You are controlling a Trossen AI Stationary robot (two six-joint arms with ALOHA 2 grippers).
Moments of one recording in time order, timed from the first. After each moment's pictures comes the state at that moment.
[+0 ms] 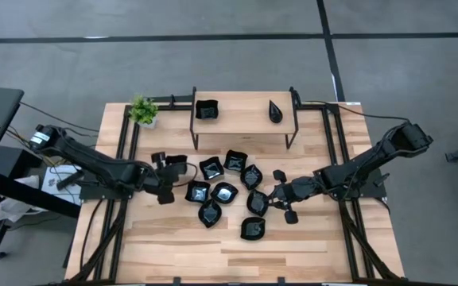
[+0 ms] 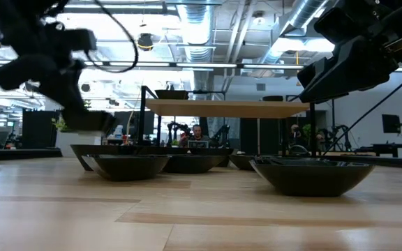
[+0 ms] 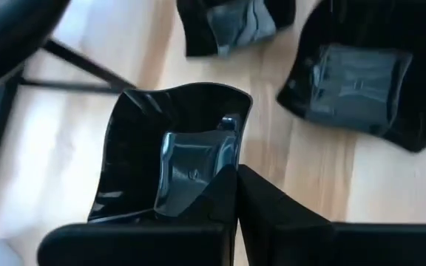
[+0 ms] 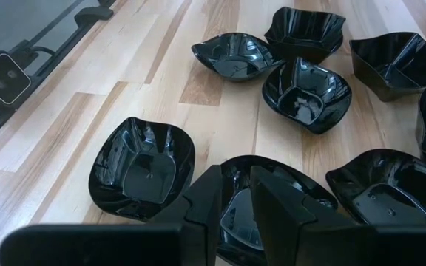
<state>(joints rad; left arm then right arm) -0.36 1.26 0.60 -0.66 -0.59 -0.27 0.36 1.21 0.40 0.30 0.14 0.12</state>
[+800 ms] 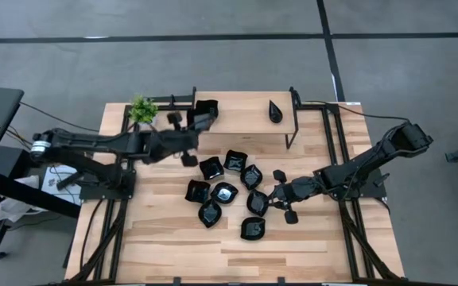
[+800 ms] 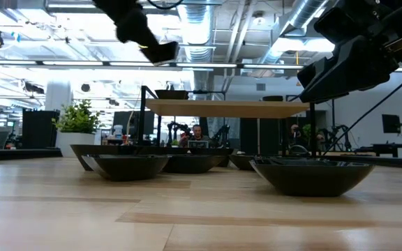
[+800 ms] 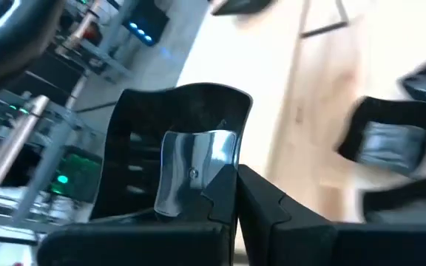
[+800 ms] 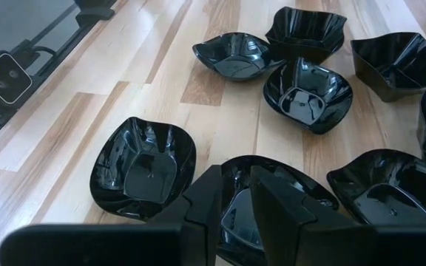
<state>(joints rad) -0.01 1.35 0.98 -0.35 -0.69 0.42 0.36 1.21 0.40 0.30 0.13 0.12</state>
